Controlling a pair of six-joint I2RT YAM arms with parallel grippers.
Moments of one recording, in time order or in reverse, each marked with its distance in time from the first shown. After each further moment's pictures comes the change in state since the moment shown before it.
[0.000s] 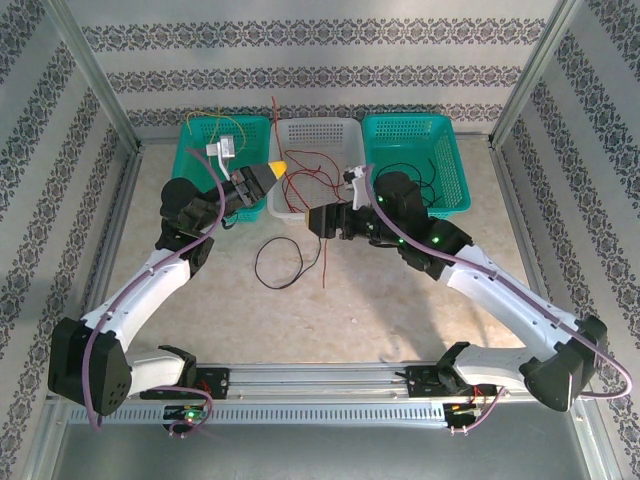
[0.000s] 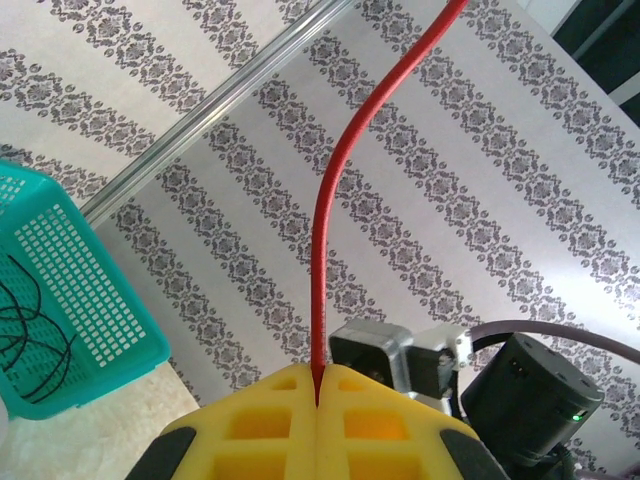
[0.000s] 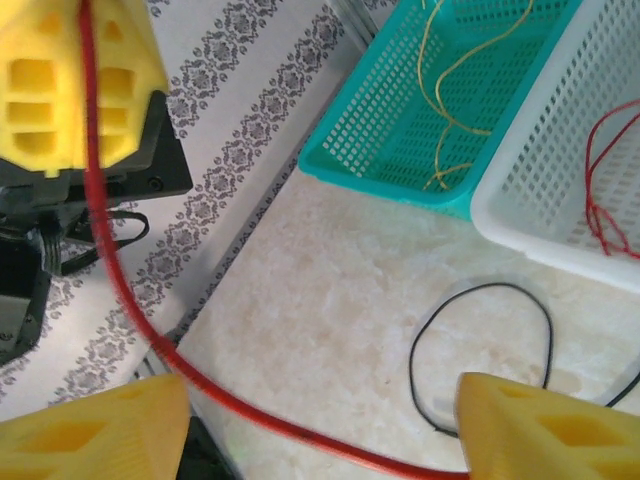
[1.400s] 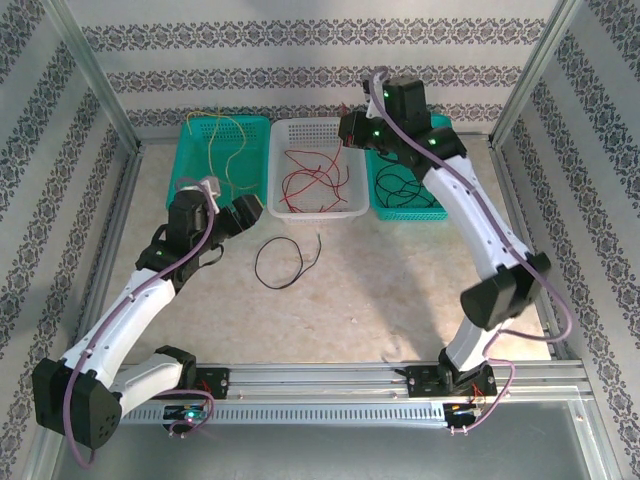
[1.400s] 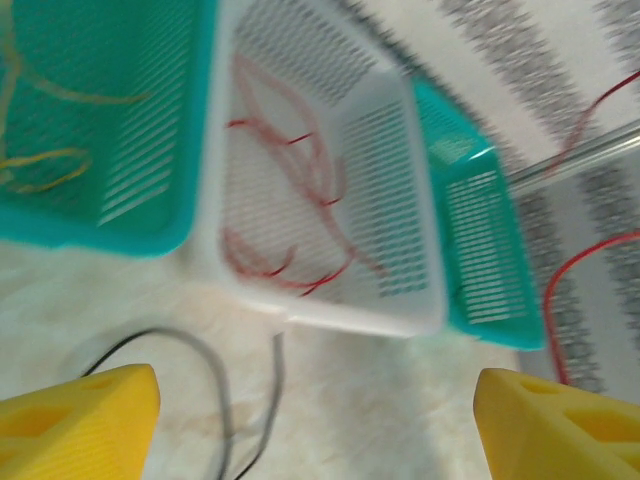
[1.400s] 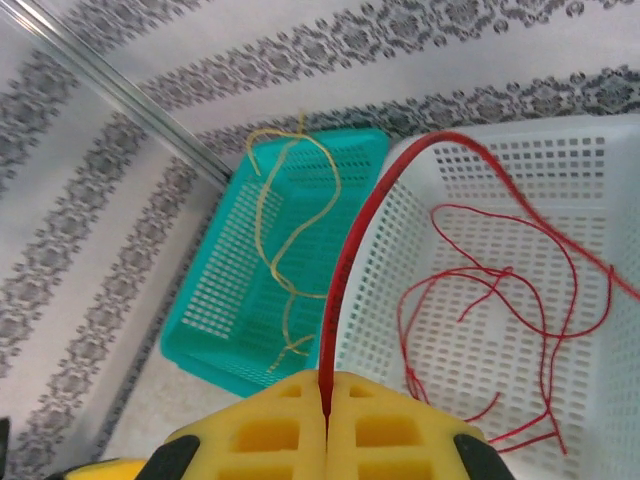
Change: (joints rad) left arm 0.019 -0.183 -0.037 -0.966 -0.541 0.346; right arm -0.306 0.536 0.795 -0.347 0.042 -0.098
